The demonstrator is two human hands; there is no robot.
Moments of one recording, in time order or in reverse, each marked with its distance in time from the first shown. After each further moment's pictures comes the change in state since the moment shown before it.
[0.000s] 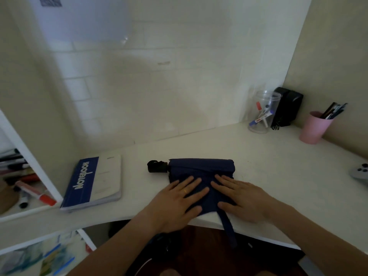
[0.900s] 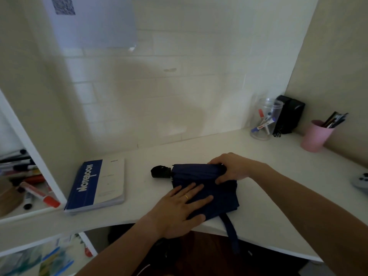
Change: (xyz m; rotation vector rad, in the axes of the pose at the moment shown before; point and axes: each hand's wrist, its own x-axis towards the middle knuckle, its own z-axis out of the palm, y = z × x) left_hand -0.002 -0.005 0.006 -0.080 -0.041 -0.009; right_hand 0.093 0.030 -0.065 0.211 -0.006 -0.041
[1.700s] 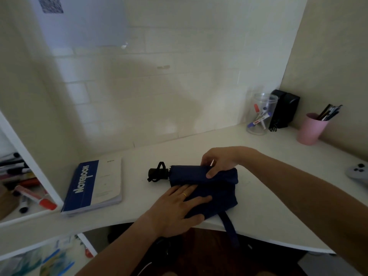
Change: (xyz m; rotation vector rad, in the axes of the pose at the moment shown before) left_hand -0.002 0.000 0.000 0.004 0.045 0.024; right_hand 0.015 -0.025 -0.019 0.008 -0.196 0.032
